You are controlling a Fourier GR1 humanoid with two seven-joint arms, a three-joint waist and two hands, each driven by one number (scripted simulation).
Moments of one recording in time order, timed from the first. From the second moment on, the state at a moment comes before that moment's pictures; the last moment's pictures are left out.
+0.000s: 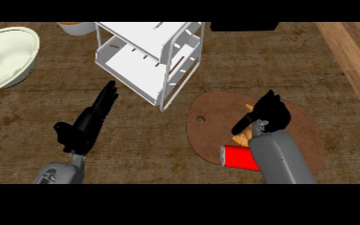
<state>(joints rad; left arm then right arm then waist) -0.11 0.26 -0.20 -1.36 0.18 0.02 -0.11 -0.35 -0.01 0.12 -1.31 0.99 0.08 1.25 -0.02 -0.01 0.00</state>
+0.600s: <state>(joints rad) -0.13 0.23 -0.19 -1.34 0.16 0.00 -0.11 -0.28 -0.01 0.14 -1.38 0.99 0.05 1.22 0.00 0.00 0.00</state>
